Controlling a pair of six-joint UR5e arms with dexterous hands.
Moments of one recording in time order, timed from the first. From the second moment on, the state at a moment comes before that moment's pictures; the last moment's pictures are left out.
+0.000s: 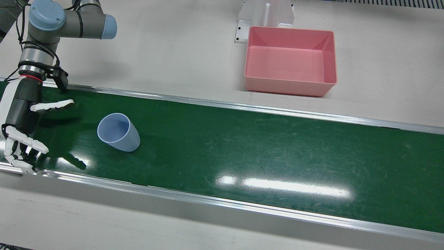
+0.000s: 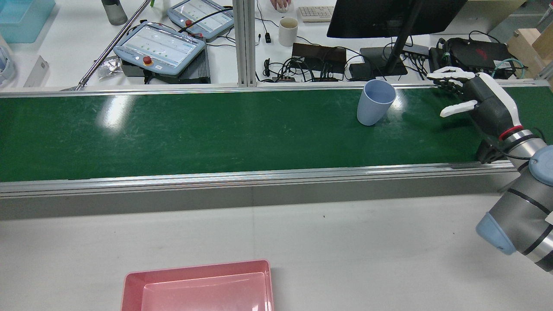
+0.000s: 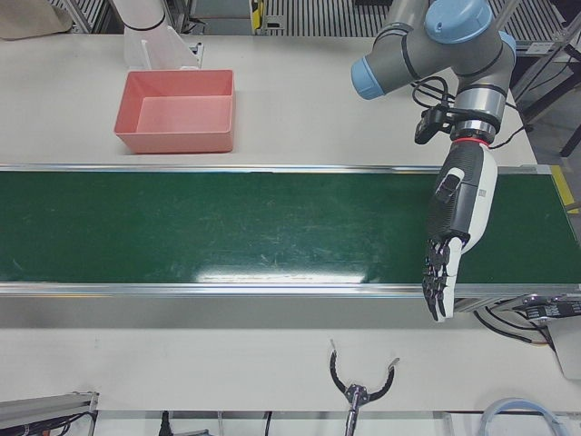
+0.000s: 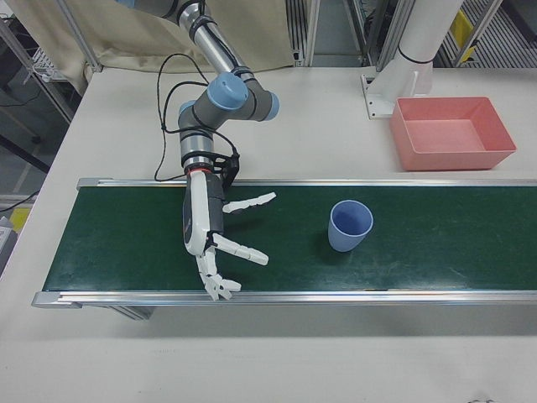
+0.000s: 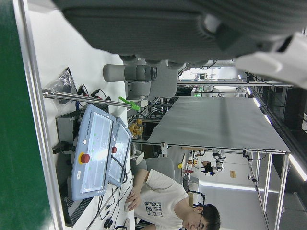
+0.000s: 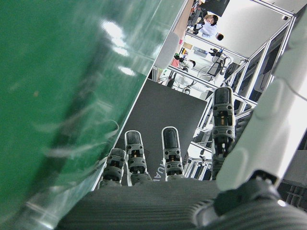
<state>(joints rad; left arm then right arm) -1.42 -1.77 -1.71 0.31 1.79 0.00 1.00 -1.47 1.71 -3.28 -1.15 -0.45</state>
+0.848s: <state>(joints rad) -1.42 -1.77 -1.71 0.31 1.79 0.00 0.99 -1.47 1.71 -3.28 -1.14 -0.45</state>
